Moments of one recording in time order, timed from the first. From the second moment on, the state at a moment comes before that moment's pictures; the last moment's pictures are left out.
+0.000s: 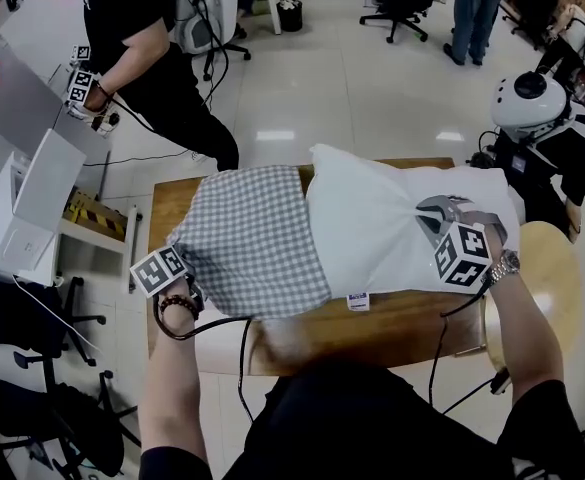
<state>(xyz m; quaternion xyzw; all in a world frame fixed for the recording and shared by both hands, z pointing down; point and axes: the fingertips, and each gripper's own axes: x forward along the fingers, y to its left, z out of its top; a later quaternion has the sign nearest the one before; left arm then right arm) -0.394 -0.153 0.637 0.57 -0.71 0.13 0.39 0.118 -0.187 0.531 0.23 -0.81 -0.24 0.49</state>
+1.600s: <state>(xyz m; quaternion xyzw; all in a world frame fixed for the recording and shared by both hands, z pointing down) -0.376 -0.103 0.593 0.69 -0.67 0.16 0.21 0.073 -0.130 0.563 0.26 -0.80 -0.24 0.48</state>
